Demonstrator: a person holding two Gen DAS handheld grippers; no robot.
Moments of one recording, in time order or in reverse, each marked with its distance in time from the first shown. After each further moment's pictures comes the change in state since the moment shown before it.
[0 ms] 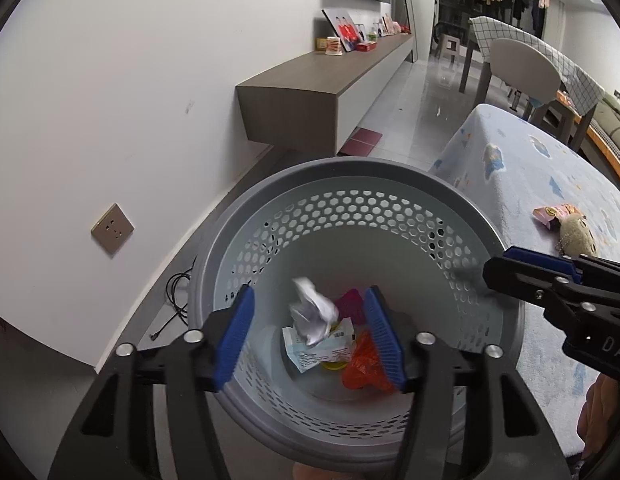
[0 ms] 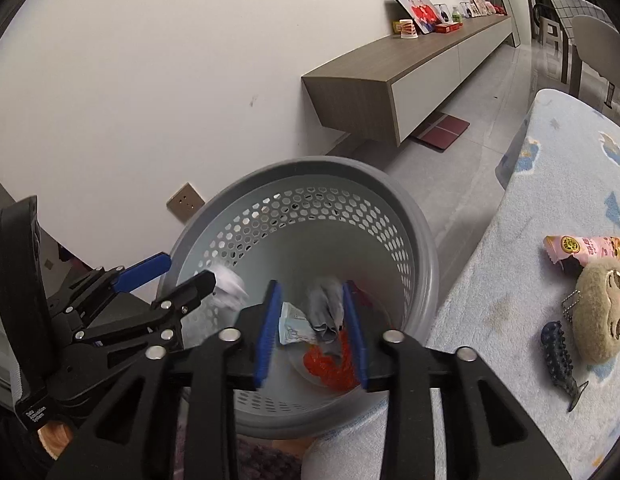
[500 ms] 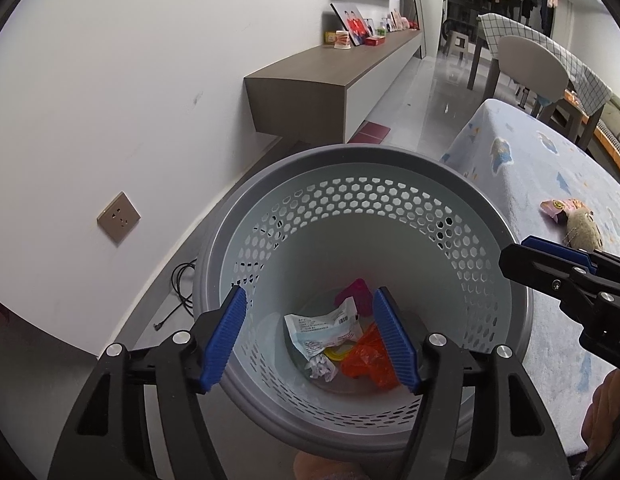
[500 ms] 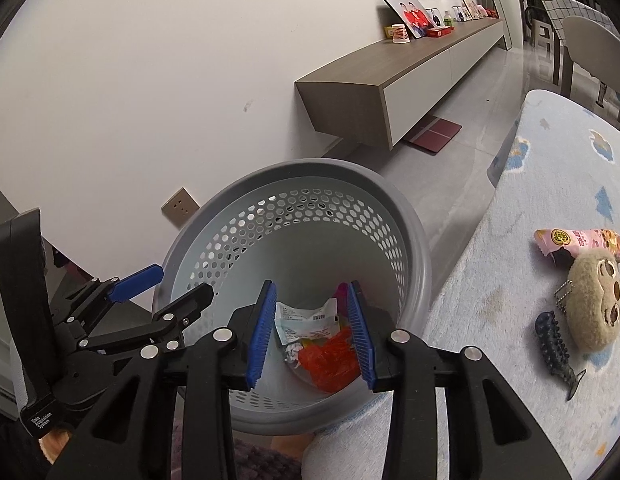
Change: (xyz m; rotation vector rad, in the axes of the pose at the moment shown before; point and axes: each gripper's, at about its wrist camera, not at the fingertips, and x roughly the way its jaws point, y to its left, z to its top) left arm 0.001 0.002 -0.009 -0.017 0.024 0.021; right arm -0.006 0.003 -0.008 0.010 -0.016 -0.019
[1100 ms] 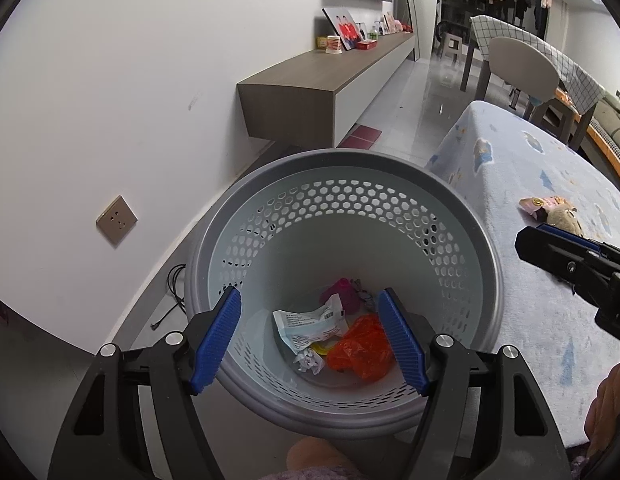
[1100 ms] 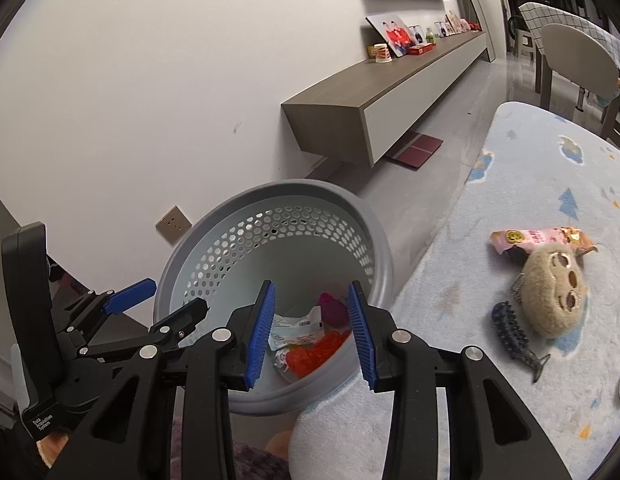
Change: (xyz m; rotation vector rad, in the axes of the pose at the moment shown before) left arm -0.021 -0.017 -0.005 0.012 -0.015 -0.017; right arm -0.038 -0.010 -0.008 0.022 -0.079 -0.046
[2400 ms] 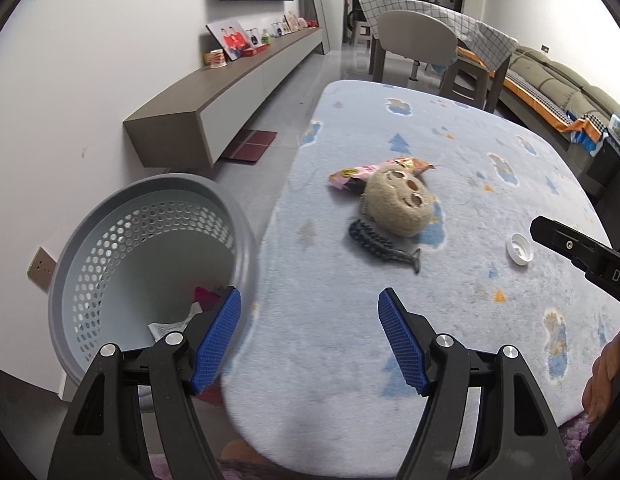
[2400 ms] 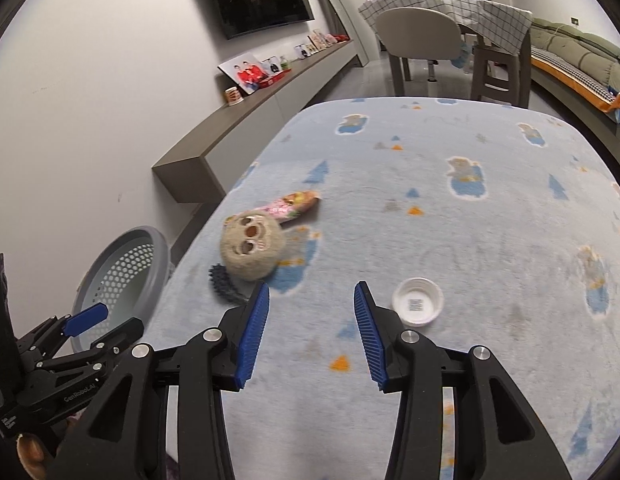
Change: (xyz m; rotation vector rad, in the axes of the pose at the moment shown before) left arm -0.032 -0.182 -0.015 0.206 -0.011 -0.209; right arm -0.144 -0.178 -0.082 0.278 -0.136 -0.297
